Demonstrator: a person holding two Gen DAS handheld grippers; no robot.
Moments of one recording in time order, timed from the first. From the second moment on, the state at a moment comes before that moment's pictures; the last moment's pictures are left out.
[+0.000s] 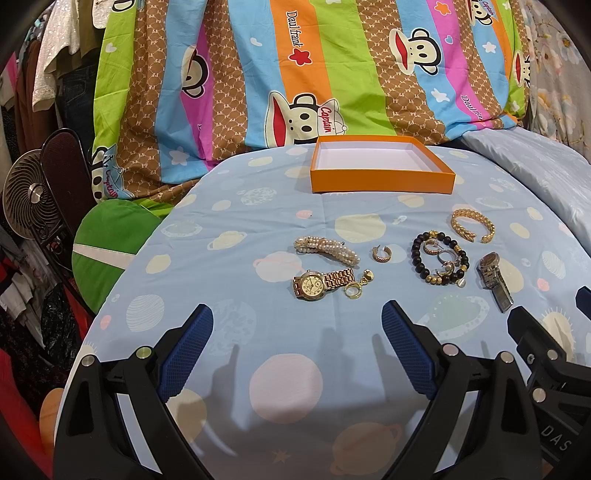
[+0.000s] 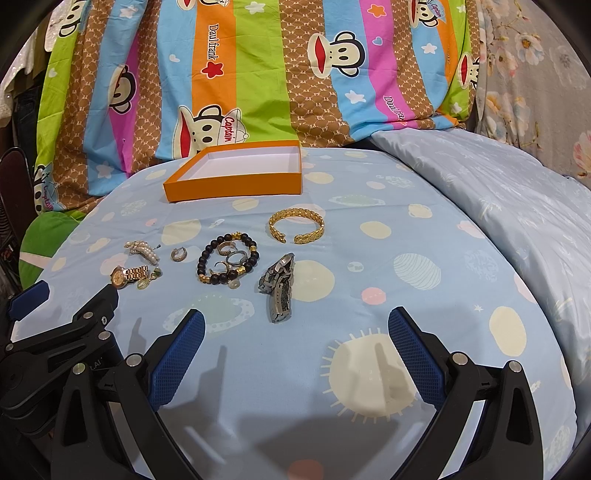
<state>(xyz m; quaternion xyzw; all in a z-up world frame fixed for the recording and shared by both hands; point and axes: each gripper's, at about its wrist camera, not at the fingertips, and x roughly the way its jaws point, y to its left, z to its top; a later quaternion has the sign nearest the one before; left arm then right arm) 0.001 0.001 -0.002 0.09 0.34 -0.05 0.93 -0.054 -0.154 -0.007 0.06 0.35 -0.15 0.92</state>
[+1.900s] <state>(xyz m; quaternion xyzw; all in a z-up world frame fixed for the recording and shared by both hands) 0.080 0.012 -0.027 0.08 0.42 -0.21 0.88 0.012 -0.178 -0.031 0.10 0.43 -0.09 0.89</state>
